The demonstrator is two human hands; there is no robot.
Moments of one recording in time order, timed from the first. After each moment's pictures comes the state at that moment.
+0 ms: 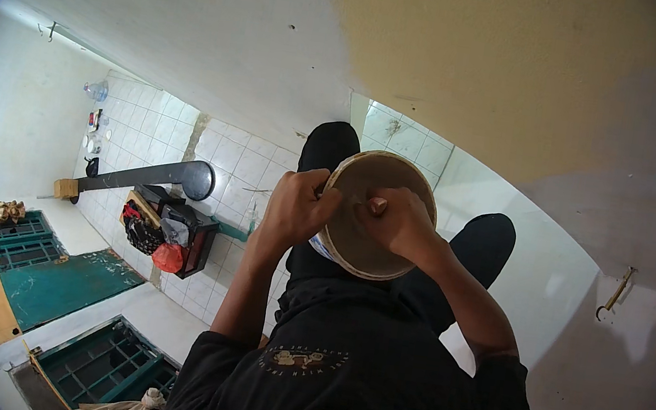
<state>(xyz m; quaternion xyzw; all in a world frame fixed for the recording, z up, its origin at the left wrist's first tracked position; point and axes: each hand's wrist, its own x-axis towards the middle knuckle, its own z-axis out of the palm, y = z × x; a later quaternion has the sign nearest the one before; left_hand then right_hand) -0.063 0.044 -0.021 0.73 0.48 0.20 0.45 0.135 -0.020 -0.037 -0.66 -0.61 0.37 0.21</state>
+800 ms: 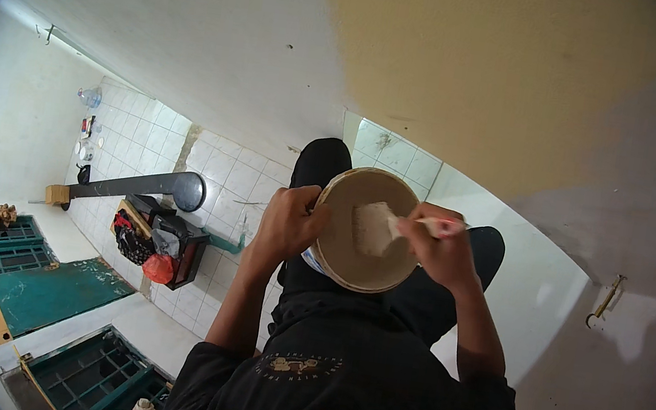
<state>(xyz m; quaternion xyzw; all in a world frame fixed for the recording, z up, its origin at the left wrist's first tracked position) -0.064 0.046 -0.026 0.71 0.49 0.20 0.45 0.181 -0.046 0.012 -0.62 -0.56 0.39 0.39</state>
